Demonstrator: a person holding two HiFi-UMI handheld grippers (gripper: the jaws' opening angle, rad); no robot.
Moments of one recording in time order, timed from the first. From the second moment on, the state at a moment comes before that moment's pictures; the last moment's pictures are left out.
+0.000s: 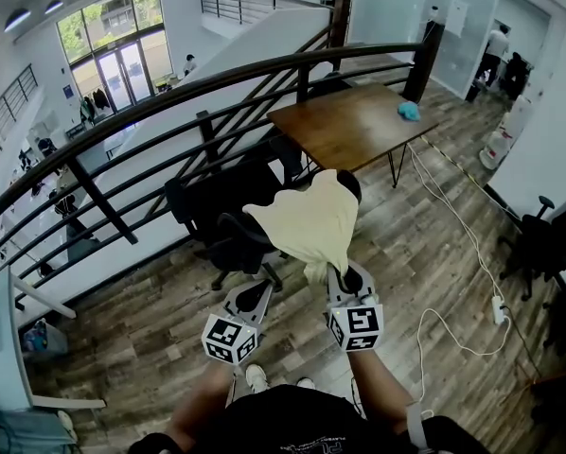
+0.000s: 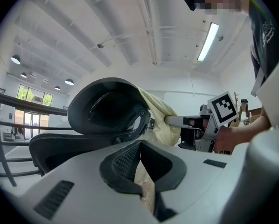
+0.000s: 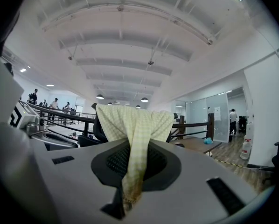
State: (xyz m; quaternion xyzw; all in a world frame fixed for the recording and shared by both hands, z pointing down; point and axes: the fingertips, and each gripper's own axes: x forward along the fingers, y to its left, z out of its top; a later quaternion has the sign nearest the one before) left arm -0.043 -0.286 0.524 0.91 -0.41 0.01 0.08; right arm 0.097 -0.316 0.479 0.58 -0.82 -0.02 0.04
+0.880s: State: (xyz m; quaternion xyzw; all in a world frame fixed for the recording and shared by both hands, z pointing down) left arm -0.007 -0.225 0.535 0.90 -0.44 0.01 0.07; right arm 0.120 -0.255 0.480 0.54 -0.84 -0.01 0.01
